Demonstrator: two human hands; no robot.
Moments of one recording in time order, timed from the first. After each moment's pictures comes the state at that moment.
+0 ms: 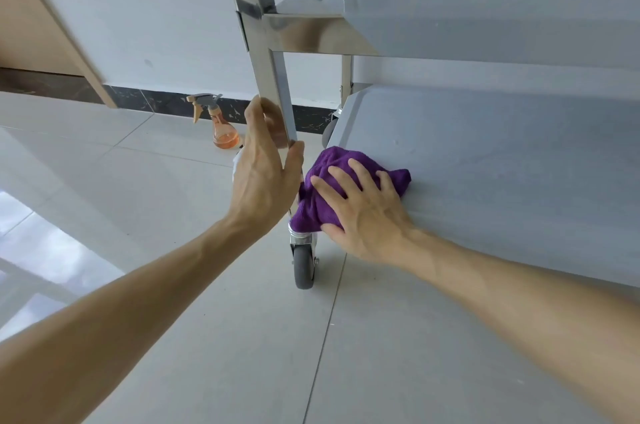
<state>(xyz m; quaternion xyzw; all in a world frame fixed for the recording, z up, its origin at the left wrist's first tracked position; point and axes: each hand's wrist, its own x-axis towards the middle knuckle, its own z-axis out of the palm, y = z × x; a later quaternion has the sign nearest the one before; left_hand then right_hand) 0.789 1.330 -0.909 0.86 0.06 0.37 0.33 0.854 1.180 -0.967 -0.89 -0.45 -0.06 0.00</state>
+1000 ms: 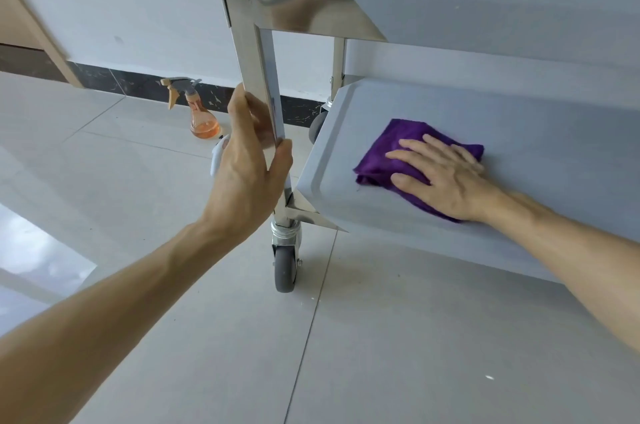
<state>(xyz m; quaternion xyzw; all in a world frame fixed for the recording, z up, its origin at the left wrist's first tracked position) 0.795 1.339 -0.919 0.87 0.03 0.36 0.34 0.967 1.087 -0.963 -0.93 -0.36 0.04 0.07</state>
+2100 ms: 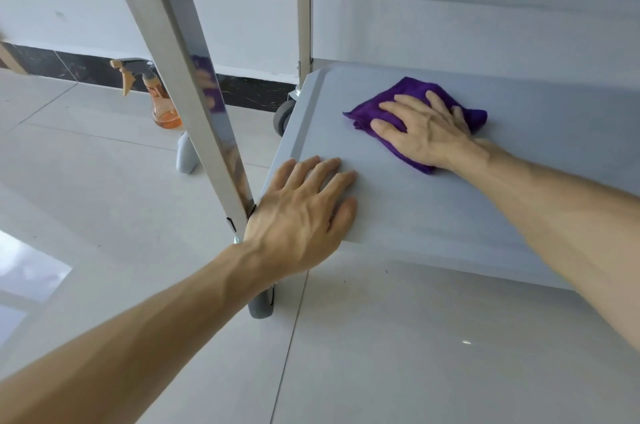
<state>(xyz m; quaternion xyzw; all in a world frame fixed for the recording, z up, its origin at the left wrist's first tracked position) 0.819 1.282 -0.979 0.99 -0.03 0.12 0.06 1.023 1.122 -0.963 -0.97 -0.24 0.03 0.08</state>
